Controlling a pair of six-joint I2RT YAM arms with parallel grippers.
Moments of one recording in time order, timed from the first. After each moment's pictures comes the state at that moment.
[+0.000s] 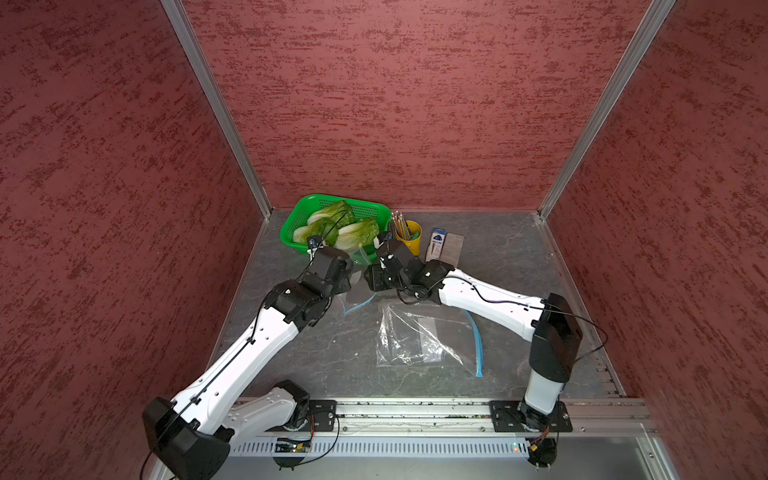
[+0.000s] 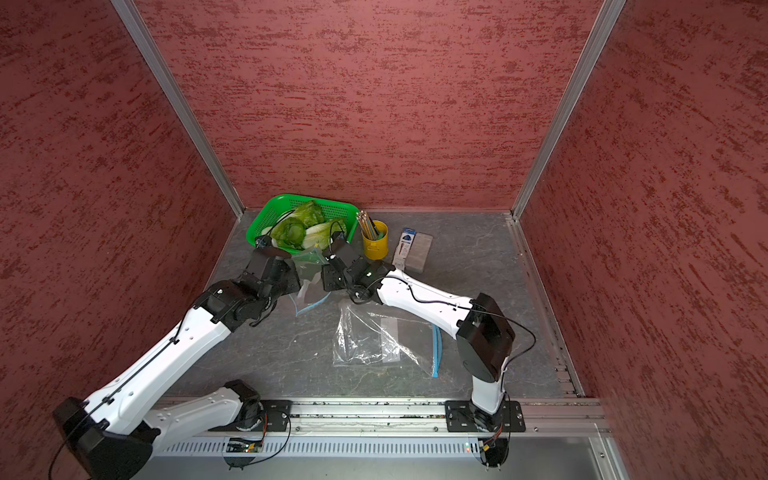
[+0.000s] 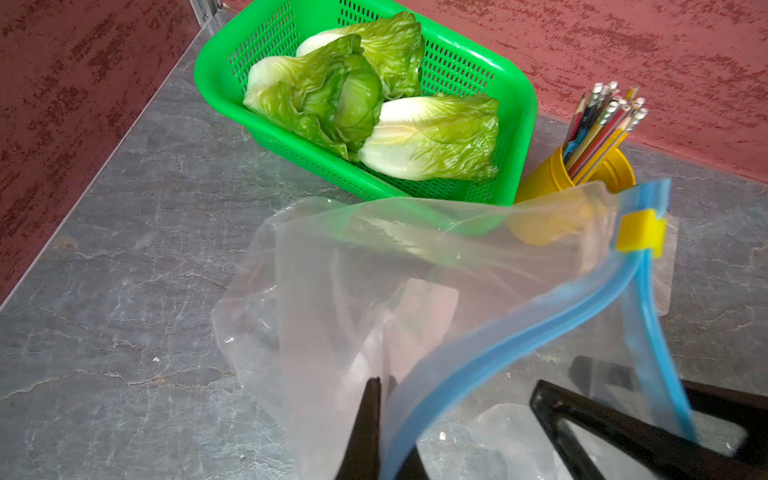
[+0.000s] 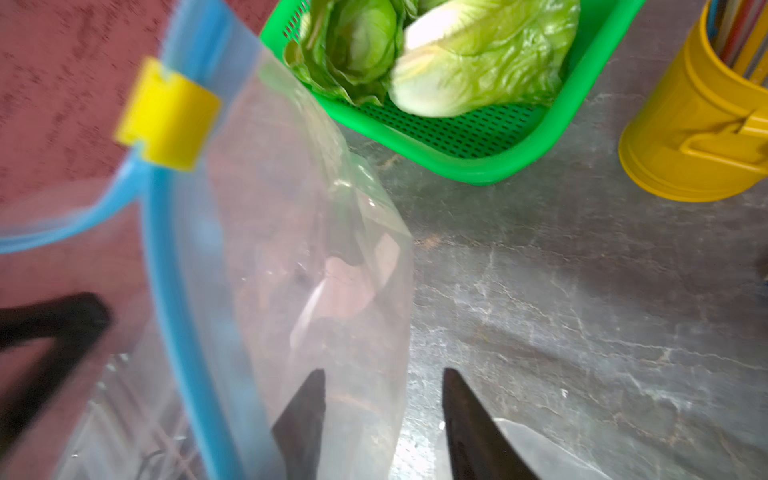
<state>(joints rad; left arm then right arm) -0.52 1.07 1.05 -0.80 -0.44 -0.65 0.93 1.81 1.57 -0.43 0.06 0.63</state>
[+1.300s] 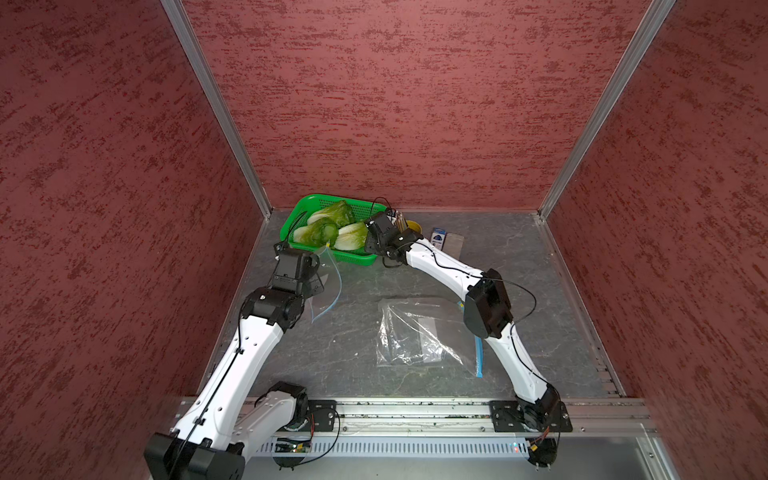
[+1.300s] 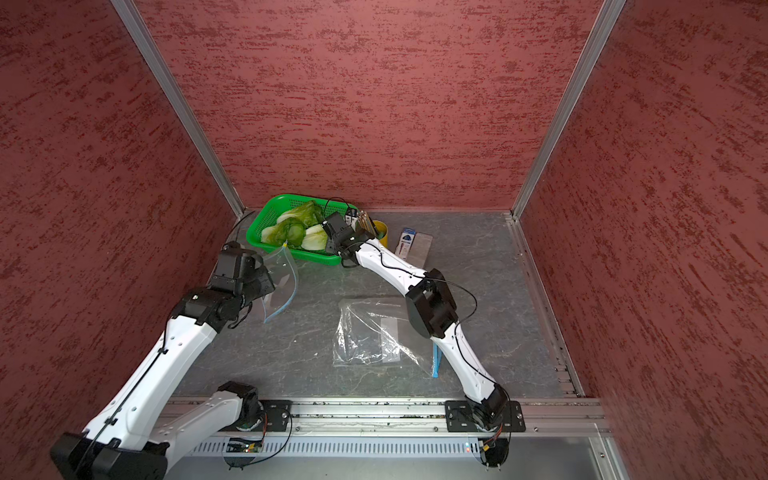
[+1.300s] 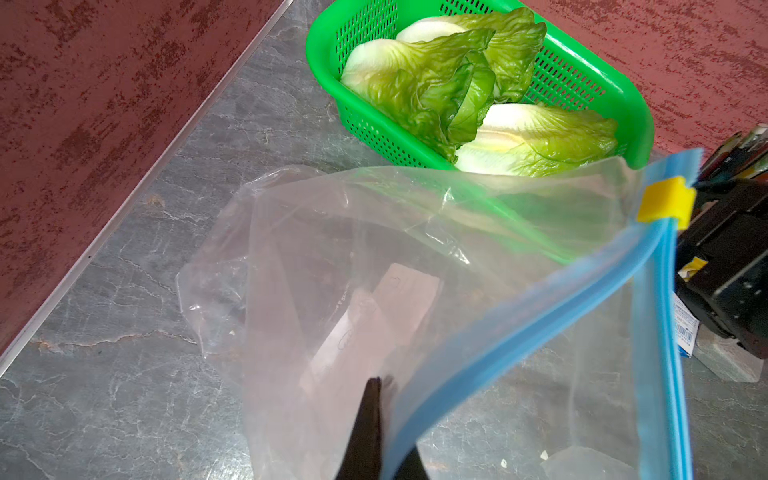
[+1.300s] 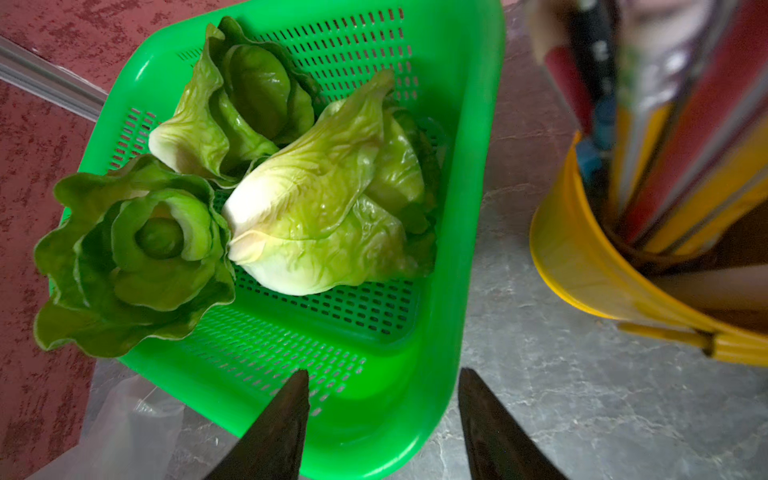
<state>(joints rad) -0.21 0.98 0.98 -0.81 -0.30 -0.56 0.76 2.41 2.28 -0.66 0.25 0.82</state>
